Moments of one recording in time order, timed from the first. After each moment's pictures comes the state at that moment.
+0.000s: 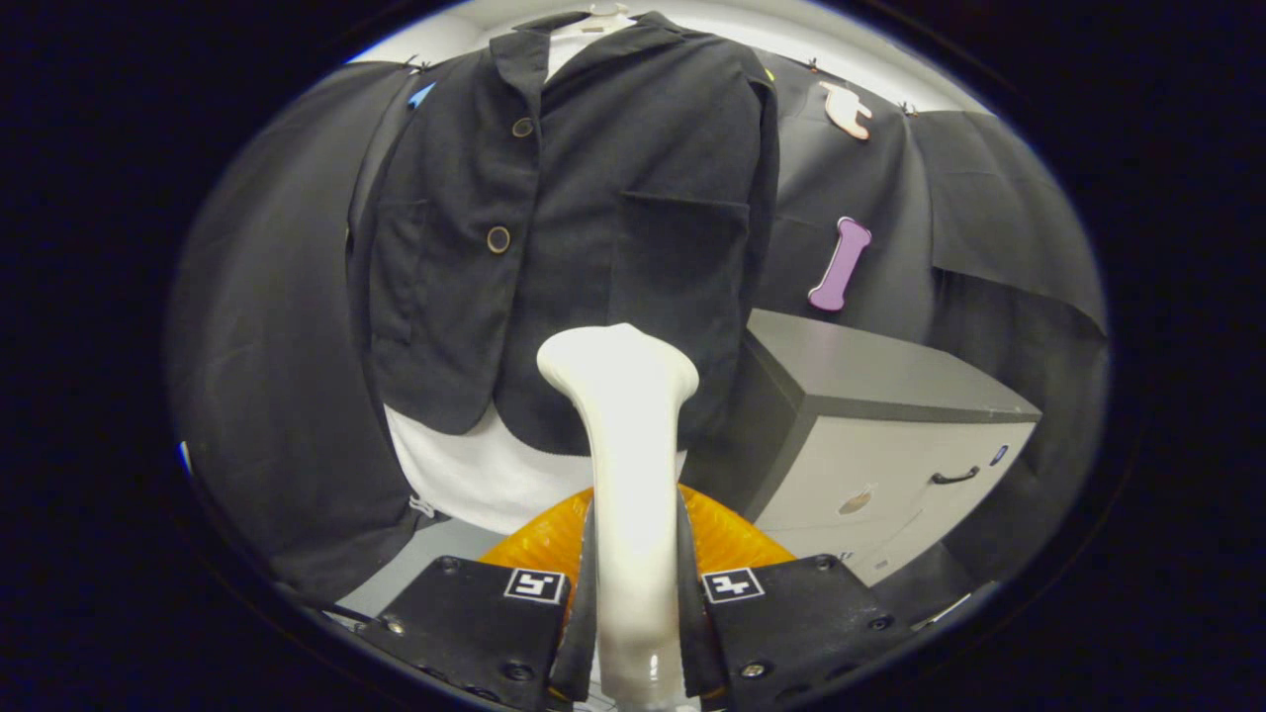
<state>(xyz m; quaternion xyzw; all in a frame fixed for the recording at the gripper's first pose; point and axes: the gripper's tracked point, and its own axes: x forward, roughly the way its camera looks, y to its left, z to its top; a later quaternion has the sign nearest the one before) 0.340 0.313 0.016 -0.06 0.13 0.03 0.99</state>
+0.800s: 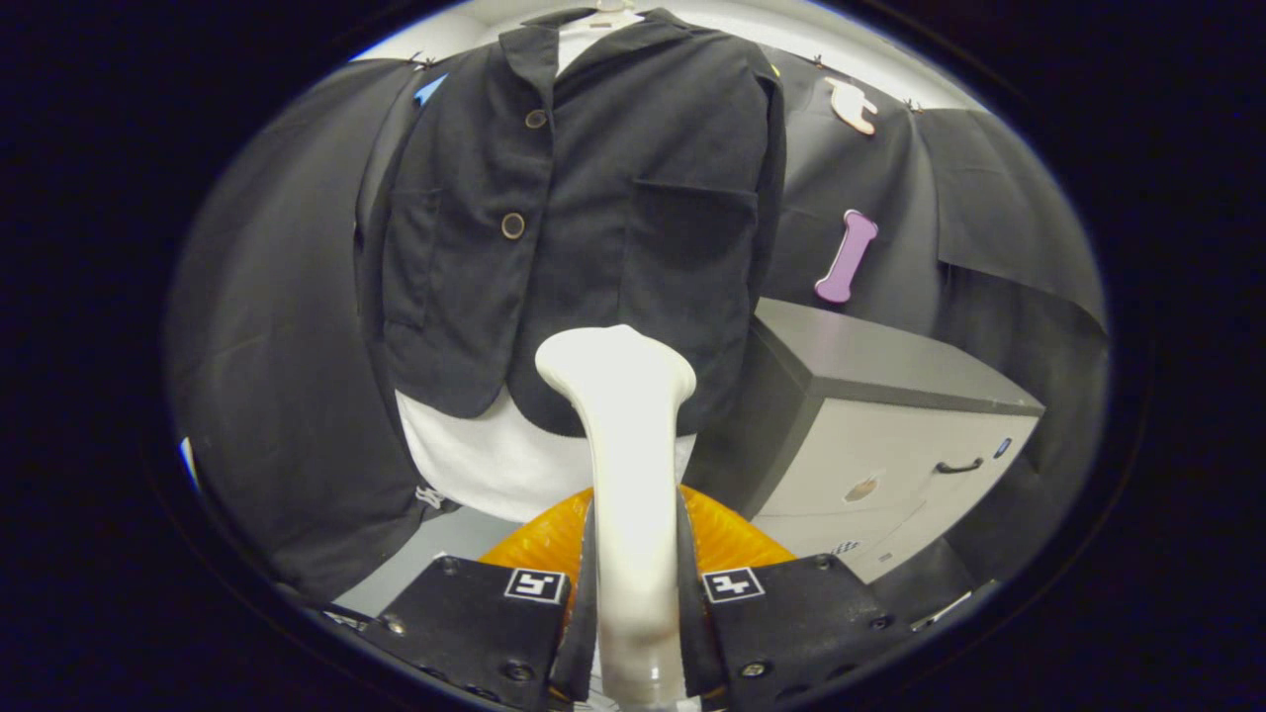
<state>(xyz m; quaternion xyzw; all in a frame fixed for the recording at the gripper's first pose) 0.323 0.321 0.035 -0.06 0.13 0.03 0.99</state>
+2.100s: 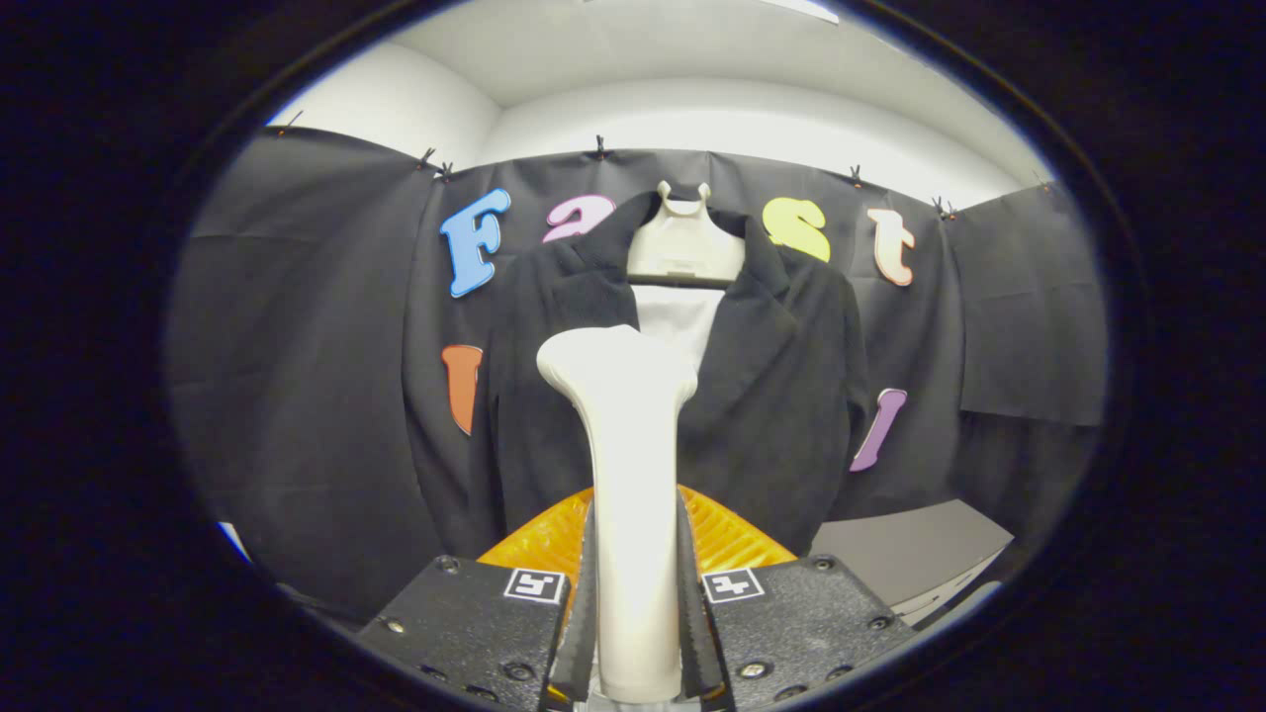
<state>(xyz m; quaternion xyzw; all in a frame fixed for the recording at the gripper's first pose) 0.298 0.454 0.372 -0.04 -0.05 0.08 0.99</state>
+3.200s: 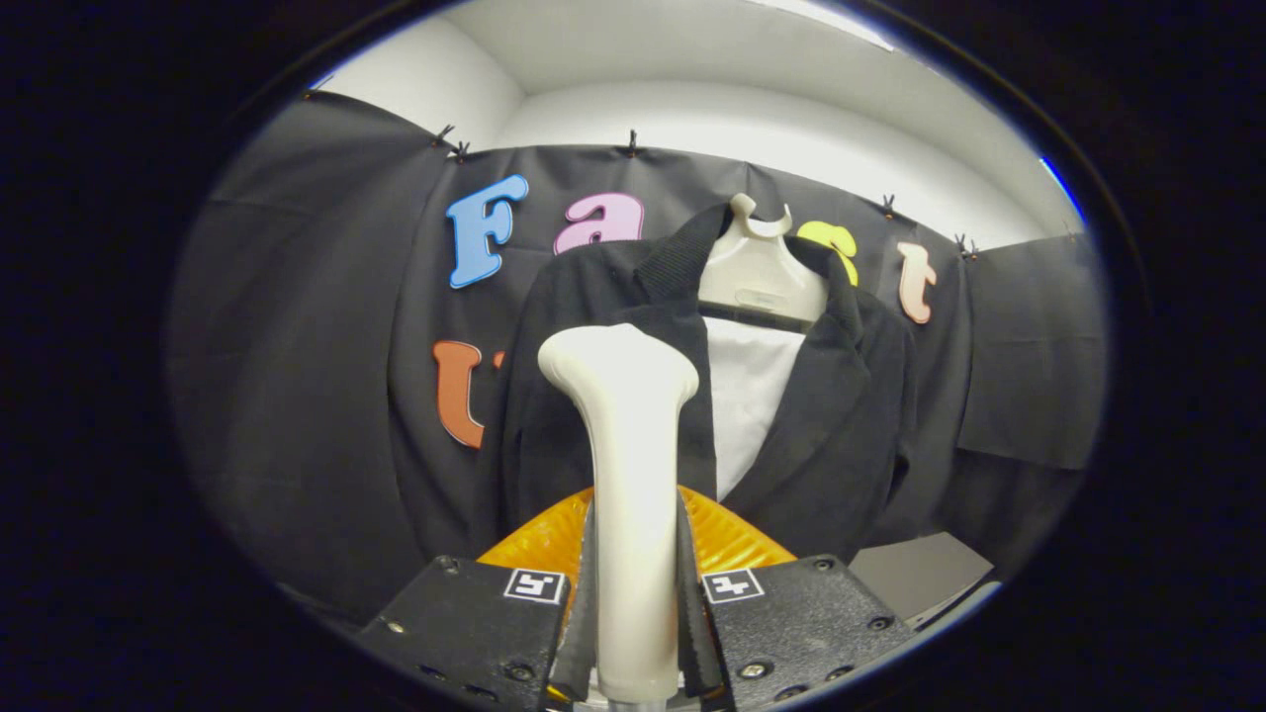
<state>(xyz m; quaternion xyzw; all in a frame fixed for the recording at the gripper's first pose) 0.345 0.506 0.380 -0.09 -0.04 0.06 0.99</state>
